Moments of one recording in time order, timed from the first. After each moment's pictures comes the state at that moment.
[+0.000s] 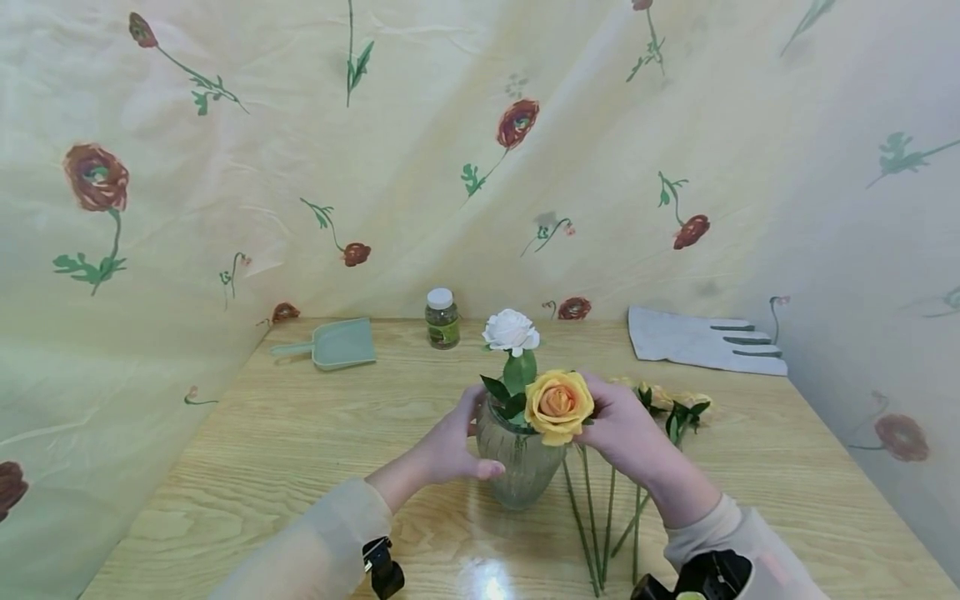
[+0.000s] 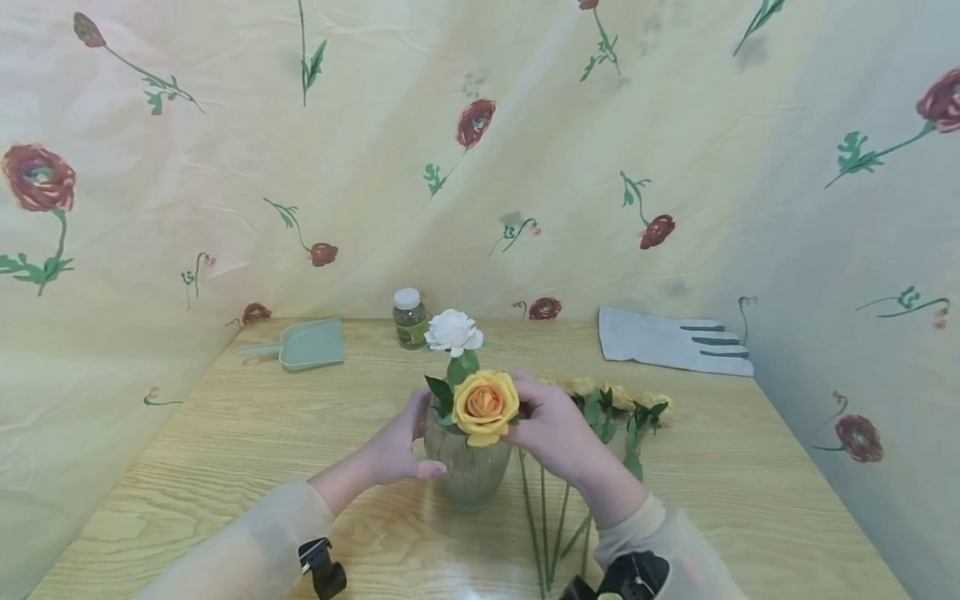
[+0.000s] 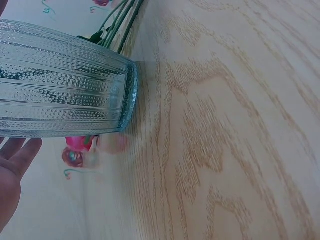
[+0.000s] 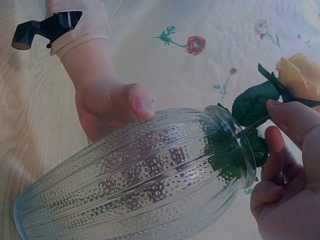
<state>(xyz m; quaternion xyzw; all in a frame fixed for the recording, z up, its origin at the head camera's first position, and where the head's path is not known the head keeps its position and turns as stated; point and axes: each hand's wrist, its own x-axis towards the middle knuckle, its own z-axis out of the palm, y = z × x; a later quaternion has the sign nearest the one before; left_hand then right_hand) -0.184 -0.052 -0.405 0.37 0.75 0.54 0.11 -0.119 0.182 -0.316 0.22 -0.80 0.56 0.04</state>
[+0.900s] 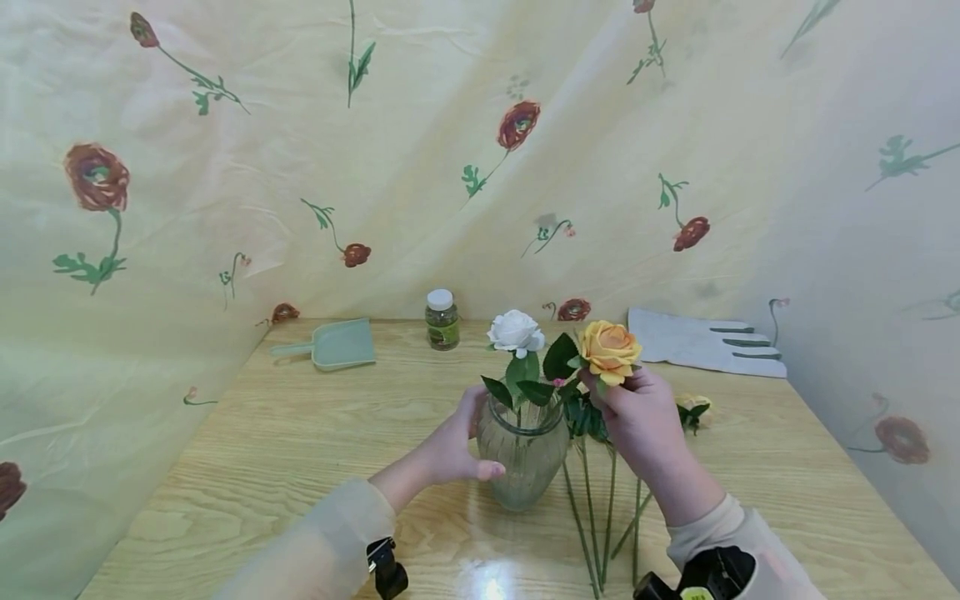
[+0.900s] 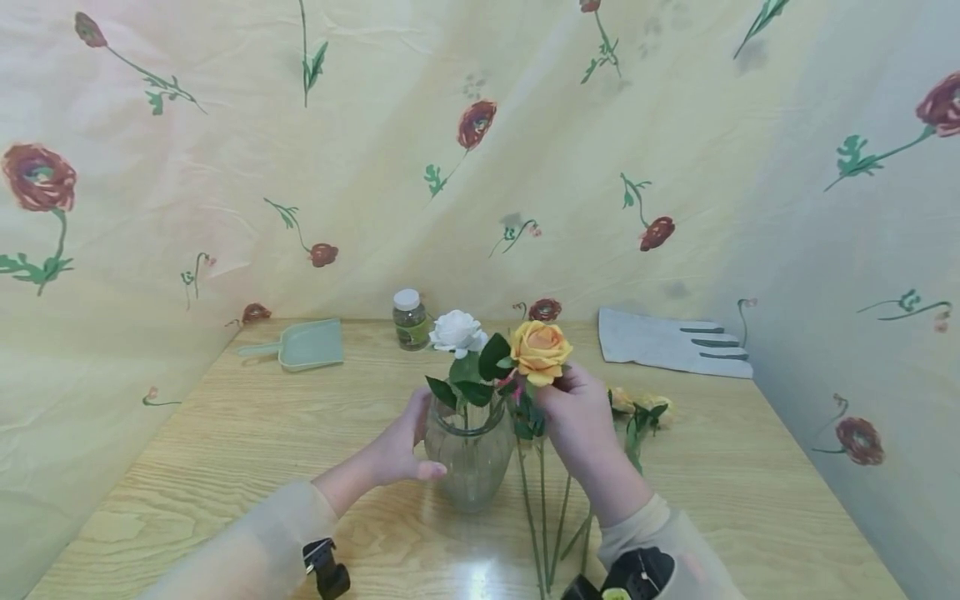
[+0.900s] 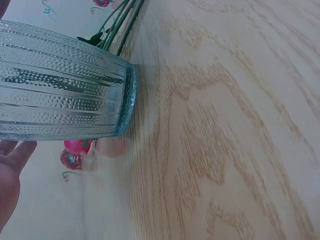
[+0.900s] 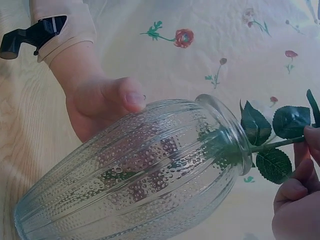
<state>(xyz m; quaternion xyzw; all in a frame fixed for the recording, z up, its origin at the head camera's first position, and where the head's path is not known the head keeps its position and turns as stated) -0.184 -0.051 -0.406 0.38 0.74 0.54 0.11 -0.124 0.184 -0.319 0.10 -0.60 0.79 0.08</state>
